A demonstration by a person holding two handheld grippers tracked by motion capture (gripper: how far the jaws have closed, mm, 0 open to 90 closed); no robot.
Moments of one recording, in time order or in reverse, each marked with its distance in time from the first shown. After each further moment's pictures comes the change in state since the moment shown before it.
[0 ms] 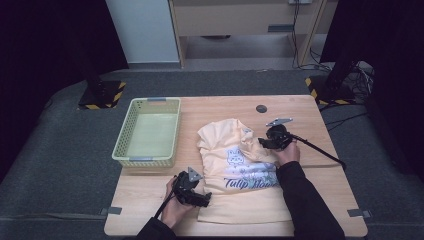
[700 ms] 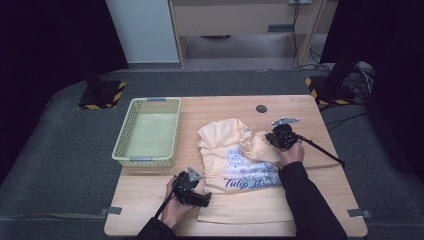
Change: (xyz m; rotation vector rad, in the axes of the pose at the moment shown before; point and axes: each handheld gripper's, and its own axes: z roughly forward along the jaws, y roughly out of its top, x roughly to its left) left arm 0.000 0.000 0.000 0.003 0.003 -0.002; right arm -0.008 0.000 -0.023 -0.064 -0.039 0.054
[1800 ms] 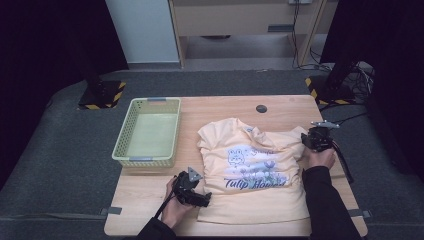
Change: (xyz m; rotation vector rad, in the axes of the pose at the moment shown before) left arm 0.000 0.000 0.000 0.002 0.001 -0.002; right arm -0.080 -0.046 -0.042 -0.043 -0.321 0.262
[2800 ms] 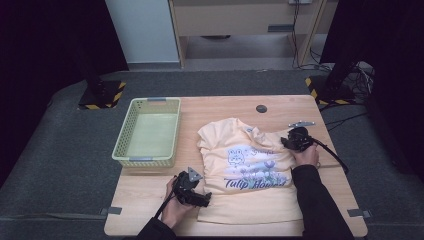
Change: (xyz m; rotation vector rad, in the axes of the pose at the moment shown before) left arm 0.000 0.000 0.000 0.000 0.001 0.000; right arm 0.044 -0.003 0.039 0.095 0.196 -0.180
